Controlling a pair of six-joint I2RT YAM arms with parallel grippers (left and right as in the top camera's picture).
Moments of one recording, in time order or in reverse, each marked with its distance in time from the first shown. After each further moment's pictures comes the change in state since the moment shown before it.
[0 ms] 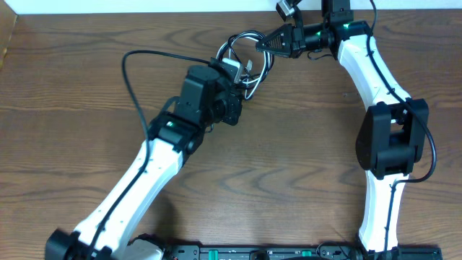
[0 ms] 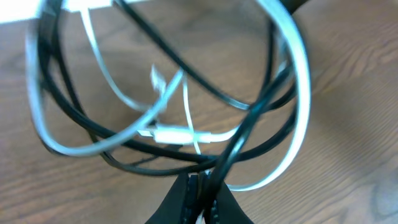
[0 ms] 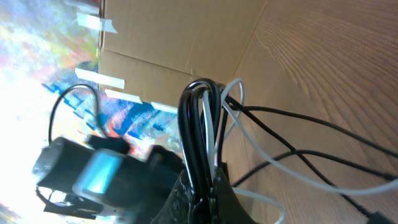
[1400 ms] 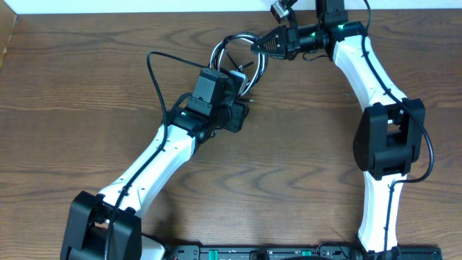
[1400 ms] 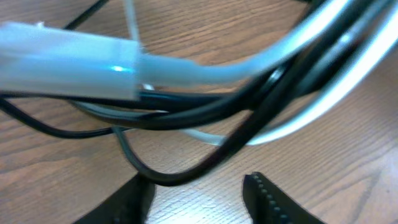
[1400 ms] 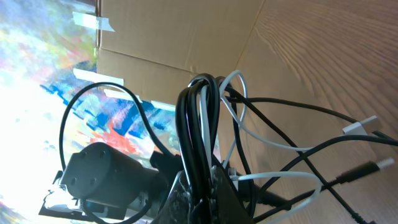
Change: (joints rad) left arm 0.001 0.148 0.000 -0.071 0.023 0.029; right arm 0.023 0.000 0.000 0.000 0.013 0.029
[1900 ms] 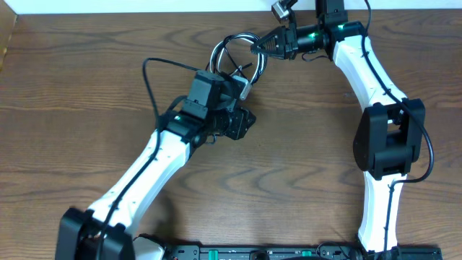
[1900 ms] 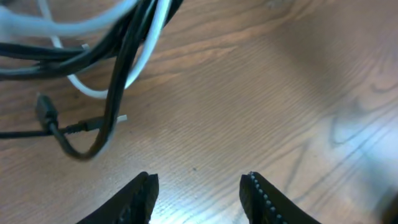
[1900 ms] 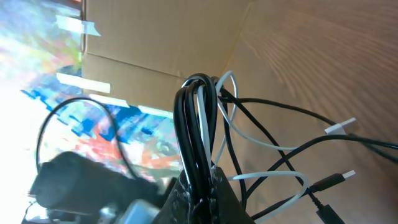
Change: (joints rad) left arm 0.001 -0.066 0.000 -0.082 0.174 -0.014; right arm 0.000 0.000 0.000 -0.008 0.057 -0.023
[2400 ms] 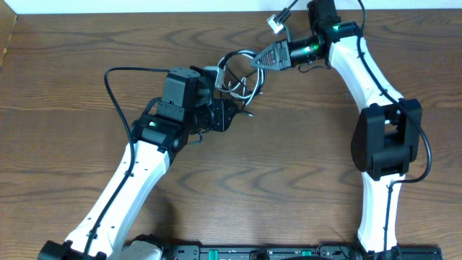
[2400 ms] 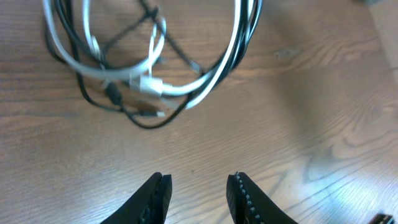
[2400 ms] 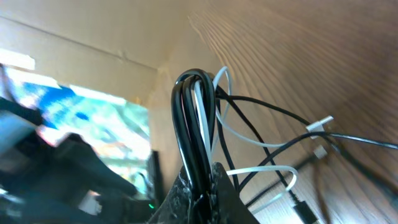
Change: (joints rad) left arm 0.098 -0.128 0.000 -0.058 0.010 -0.194; right arm 0.016 0.000 0.000 -0.224 0.202 -0.354
